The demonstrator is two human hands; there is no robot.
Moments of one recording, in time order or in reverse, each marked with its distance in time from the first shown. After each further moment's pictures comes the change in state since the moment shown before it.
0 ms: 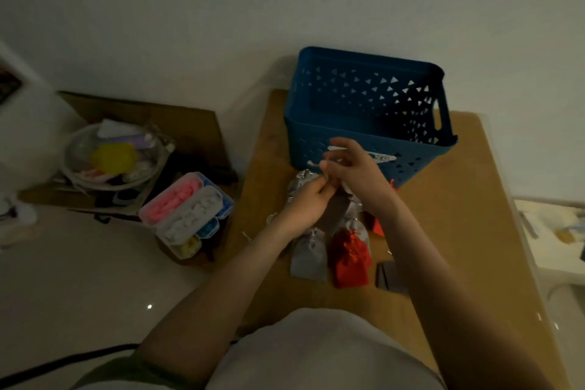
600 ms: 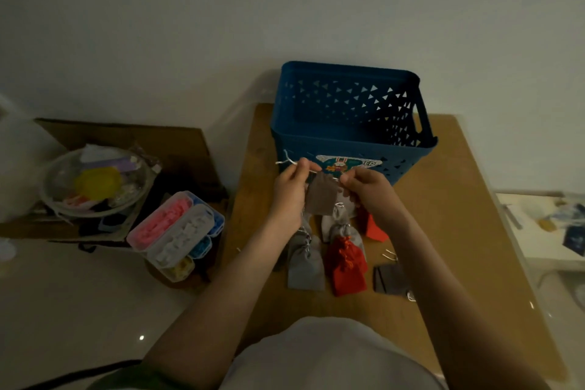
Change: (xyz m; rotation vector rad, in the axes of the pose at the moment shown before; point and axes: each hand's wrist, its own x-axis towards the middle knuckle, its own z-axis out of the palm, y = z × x) left_hand 0.007 0.022 -0.013 -0.504 0.271 -0.029; right_hand -0.014 0.020 -0.024 -0.030 0.134 0.069
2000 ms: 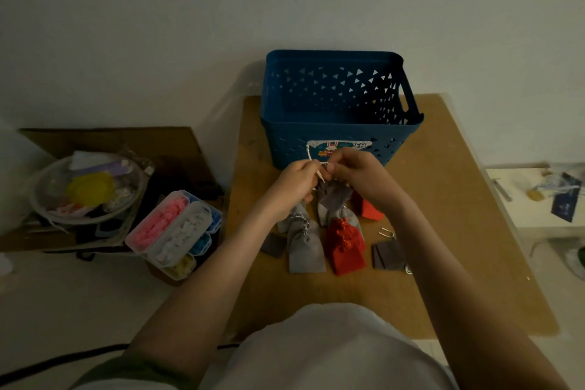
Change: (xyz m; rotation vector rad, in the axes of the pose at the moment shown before) left_hand -0.020 0.012 -0.004 0.467 -0.355 -0.039; right_hand -0.022 -0.010 0.000 -0.112 -0.123 -0.225
